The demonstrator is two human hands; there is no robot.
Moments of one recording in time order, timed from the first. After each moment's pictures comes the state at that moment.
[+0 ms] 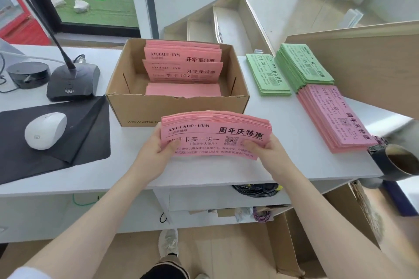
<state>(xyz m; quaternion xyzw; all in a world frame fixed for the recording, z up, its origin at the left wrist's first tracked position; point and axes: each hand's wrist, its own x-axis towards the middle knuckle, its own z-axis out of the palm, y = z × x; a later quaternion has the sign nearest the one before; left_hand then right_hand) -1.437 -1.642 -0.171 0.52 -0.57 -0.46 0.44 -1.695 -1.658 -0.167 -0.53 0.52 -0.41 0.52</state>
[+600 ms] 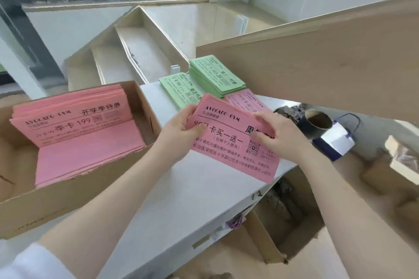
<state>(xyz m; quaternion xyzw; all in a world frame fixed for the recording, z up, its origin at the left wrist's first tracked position) -1.612 -1.755 -0.087 0.35 -0.68 -0.56 0.32 -1.841 -1.670 -0.087 -0.63 0.73 -0.22 0.13</state>
